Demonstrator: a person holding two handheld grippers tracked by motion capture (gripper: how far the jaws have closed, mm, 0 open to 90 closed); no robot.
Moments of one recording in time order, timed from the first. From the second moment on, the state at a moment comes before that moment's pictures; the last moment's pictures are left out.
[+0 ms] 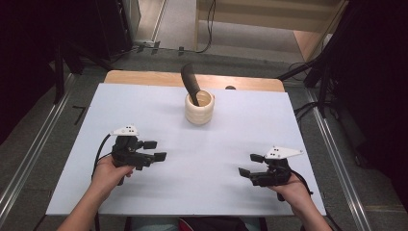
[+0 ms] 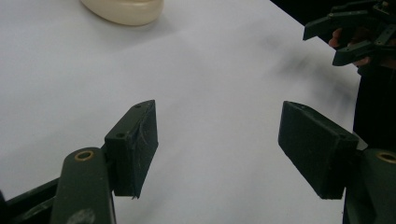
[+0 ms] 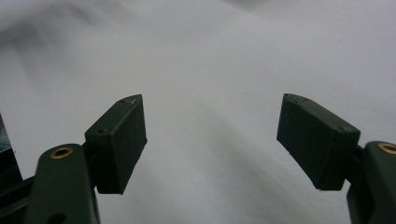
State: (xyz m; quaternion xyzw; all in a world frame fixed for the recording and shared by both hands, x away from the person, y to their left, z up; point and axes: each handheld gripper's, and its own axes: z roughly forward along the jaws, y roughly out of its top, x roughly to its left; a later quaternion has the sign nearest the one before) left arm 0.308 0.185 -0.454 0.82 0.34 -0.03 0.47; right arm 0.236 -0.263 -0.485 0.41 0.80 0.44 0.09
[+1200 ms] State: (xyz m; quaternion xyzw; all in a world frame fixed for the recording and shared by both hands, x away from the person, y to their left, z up) left arm 0.279 0.219 -0.458 0.83 0.34 -0.01 0.44; right arm 0.236 -0.263 -0.485 0.41 0.80 0.44 0.09
